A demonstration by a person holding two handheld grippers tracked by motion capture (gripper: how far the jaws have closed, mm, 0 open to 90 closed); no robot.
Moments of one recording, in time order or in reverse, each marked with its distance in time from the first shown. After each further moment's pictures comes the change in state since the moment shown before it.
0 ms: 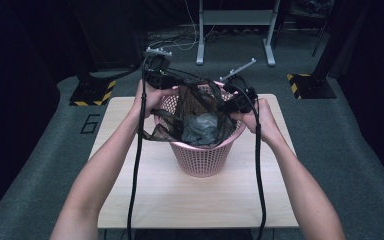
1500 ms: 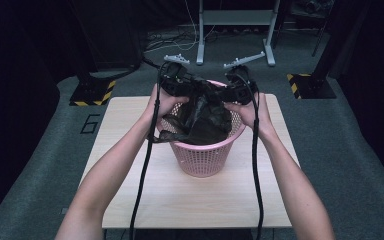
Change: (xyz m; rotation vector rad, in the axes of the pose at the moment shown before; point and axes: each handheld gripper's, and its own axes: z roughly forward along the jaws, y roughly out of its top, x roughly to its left) left arm -0.028 0.003 0.018 -0.014 -0.044 0.119; right arm -0.009 0.009 0.000 -0.175 0.048 0.050
